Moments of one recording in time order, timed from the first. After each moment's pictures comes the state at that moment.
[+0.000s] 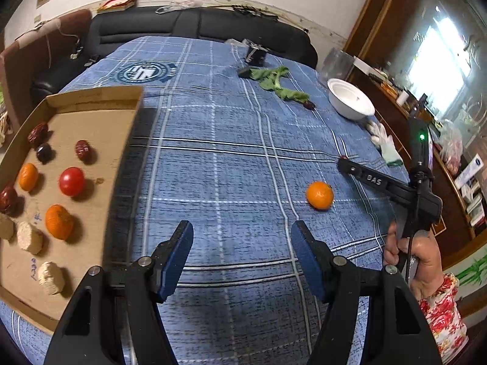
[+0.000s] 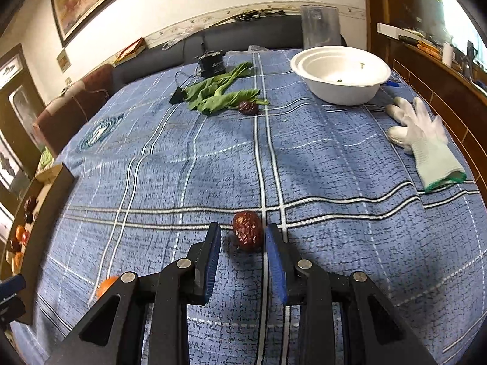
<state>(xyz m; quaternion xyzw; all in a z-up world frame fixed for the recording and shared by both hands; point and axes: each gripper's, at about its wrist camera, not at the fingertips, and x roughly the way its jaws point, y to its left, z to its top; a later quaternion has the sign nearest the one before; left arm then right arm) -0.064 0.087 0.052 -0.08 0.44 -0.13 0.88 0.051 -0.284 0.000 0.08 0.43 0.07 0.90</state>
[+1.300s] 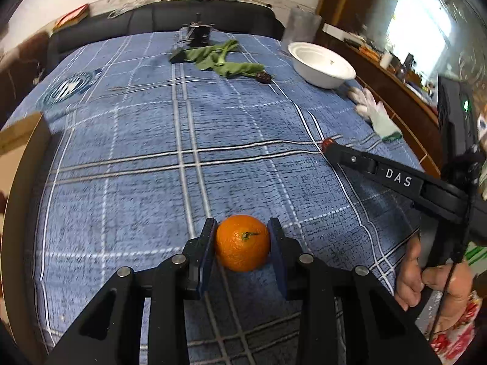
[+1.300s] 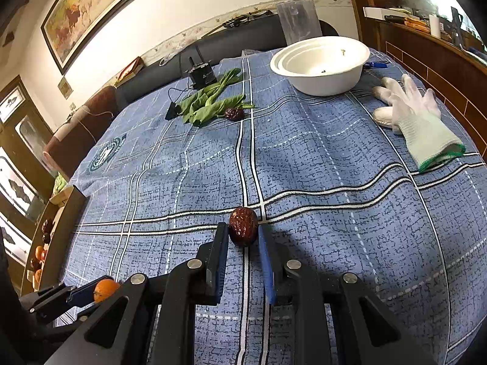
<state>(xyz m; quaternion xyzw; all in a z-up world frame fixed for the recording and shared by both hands) -0.008 -0.009 0.014 -0.02 0.46 -0.17 0.87 0.046 -0.320 0.001 0.16 0.42 0.08 0.89</state>
